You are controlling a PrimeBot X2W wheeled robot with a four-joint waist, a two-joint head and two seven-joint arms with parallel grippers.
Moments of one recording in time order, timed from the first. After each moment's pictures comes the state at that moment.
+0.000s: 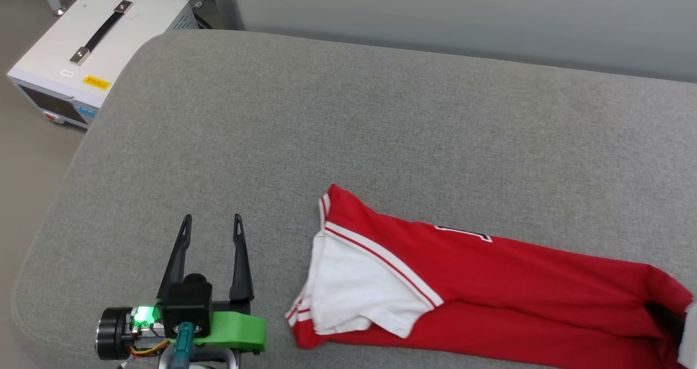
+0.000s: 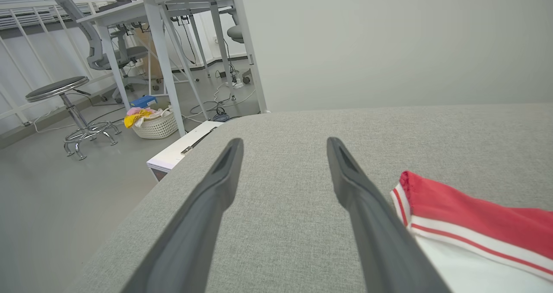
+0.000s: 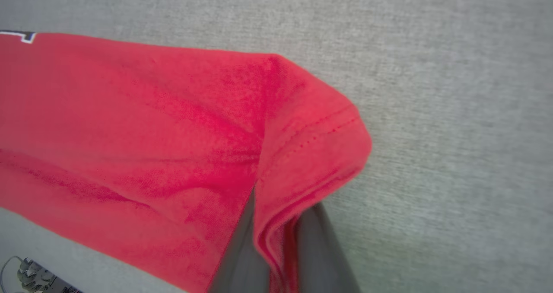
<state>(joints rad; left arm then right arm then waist) 0.00 0.20 -0.26 -0.02 -0.09 0.31 -0.26 -0.06 -0.67 0.23 0.33 0.92 0.13 0.42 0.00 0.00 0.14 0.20</state>
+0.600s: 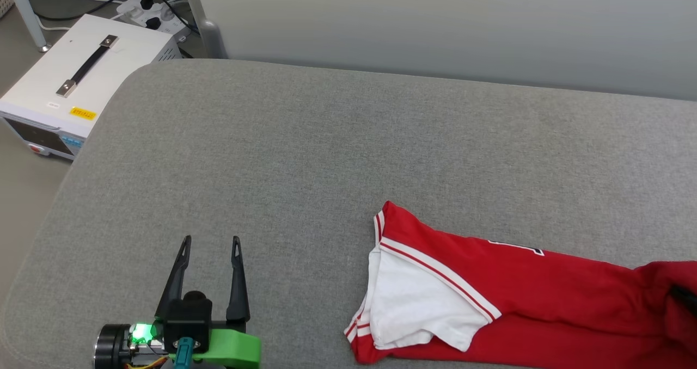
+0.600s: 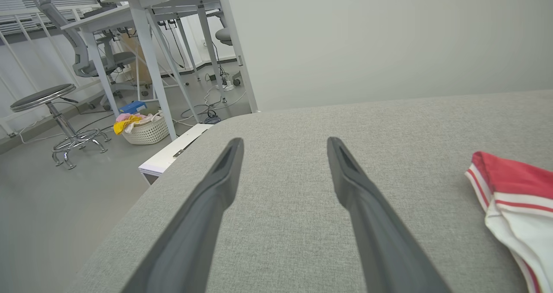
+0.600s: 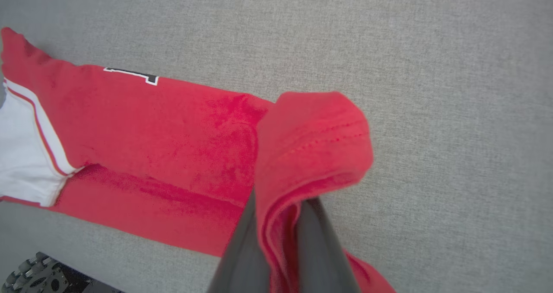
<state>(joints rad) 0.06 0.19 -0.22 0.01 -0.05 0.26 -0.26 0.02 -0.77 0.14 0.16 0.94 0.13 0.47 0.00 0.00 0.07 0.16</state>
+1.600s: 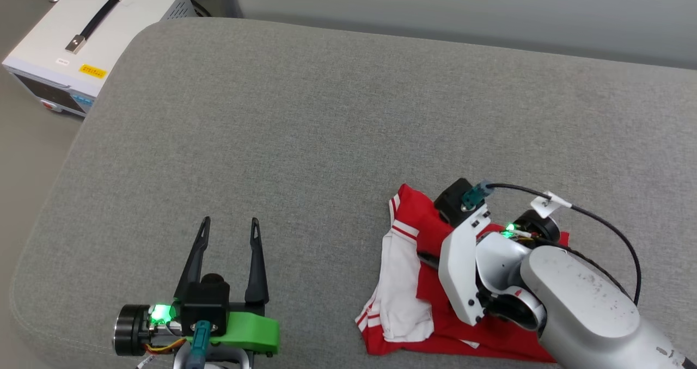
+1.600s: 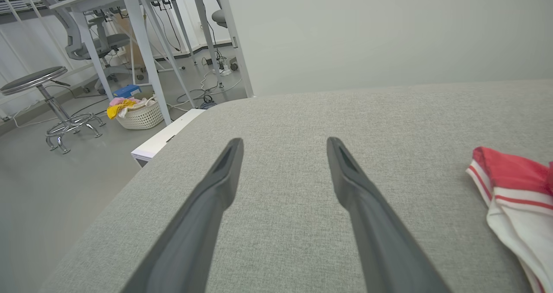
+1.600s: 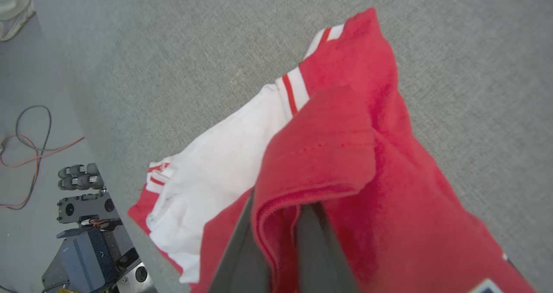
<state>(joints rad) 0.01 0.13 -0.23 0.02 -0.03 0.23 -0.26 -0.54 -0.32 0.79 0.29 0.68 0.13 0.56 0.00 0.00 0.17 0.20</state>
